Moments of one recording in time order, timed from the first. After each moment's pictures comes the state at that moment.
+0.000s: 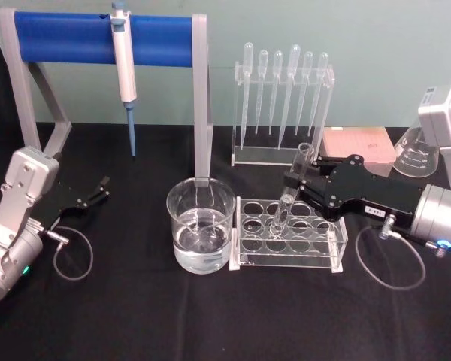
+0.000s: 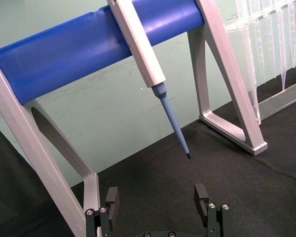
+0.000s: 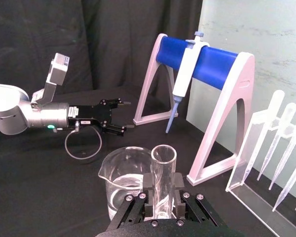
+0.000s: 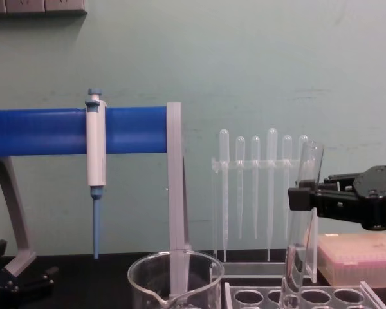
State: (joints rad) left arm -0.20 0.60 0.45 -1.41 -0.25 -0.12 0.03; right arm 0.32 0.72 -0.46 -1.68 0.60 0.08 0.62
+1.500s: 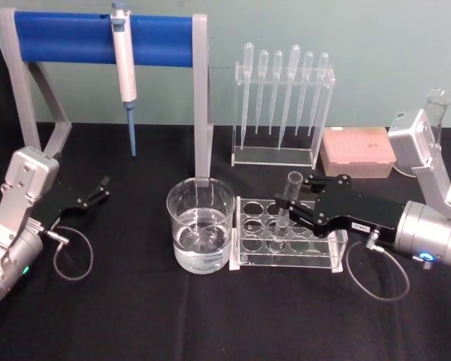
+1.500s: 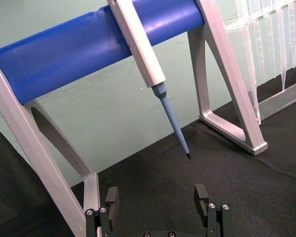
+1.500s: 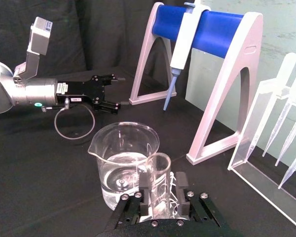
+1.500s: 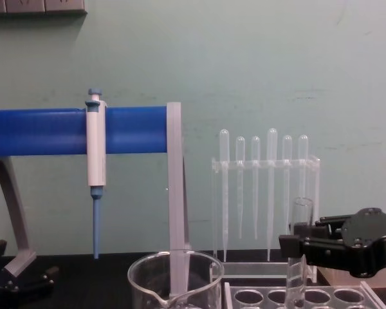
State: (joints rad) left arm -0.20 0.60 0.45 -1.41 -0.25 -0.12 0.03; right arm 0.33 0.67 -0.50 -1.59 0.53 0.09 0.62
